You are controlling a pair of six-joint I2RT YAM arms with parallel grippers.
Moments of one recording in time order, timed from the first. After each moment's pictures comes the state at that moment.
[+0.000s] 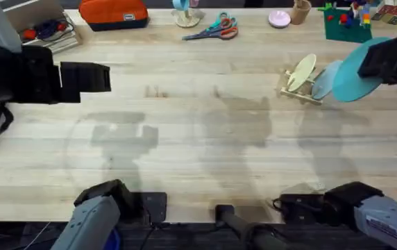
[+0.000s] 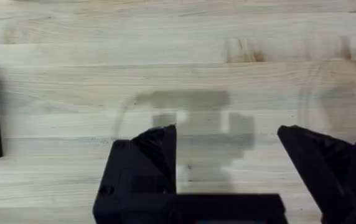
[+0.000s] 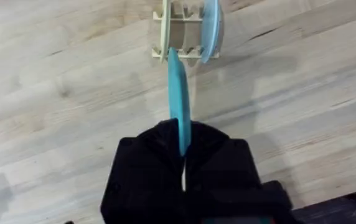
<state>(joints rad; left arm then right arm) 0.35 0.95 1.30 -1.34 0.19 0.29 0.30 1.07 1.44 -1.46 0.30 0.60</state>
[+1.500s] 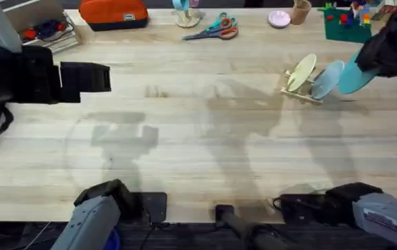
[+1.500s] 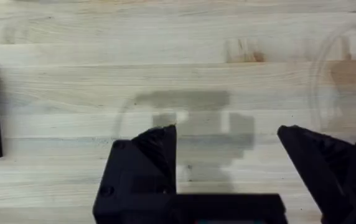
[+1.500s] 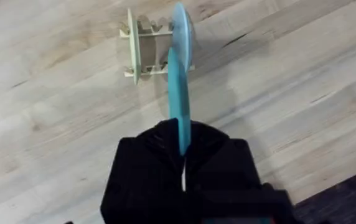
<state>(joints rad) 0.35 0.95 1.30 -1.34 0.19 0.29 0.21 1.19 1.44 -1.42 0.36 0.61</state>
